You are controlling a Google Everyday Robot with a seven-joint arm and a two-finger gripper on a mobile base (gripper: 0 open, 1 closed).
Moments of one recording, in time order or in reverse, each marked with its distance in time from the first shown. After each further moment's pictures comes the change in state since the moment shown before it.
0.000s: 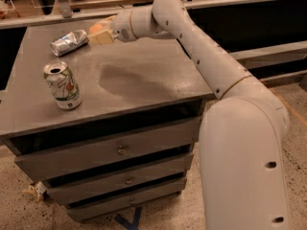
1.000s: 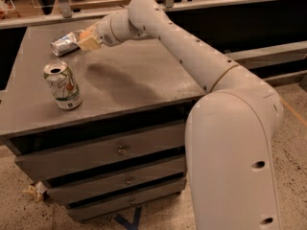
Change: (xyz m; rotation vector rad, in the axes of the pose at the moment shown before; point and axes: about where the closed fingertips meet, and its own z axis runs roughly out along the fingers) arm 0.013 0.006 0.047 0.082 0.140 -0.049
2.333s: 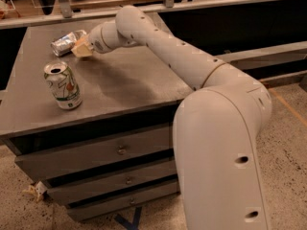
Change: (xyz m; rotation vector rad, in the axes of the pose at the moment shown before) arm 0.018 0.008 0.038 0.028 0.045 0.119
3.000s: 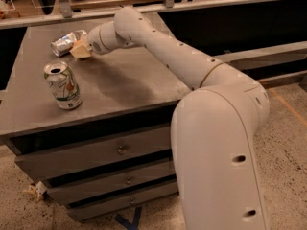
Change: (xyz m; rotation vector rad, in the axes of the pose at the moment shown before) arm 0.000 0.003 0.006 -0.002 0.001 0.013
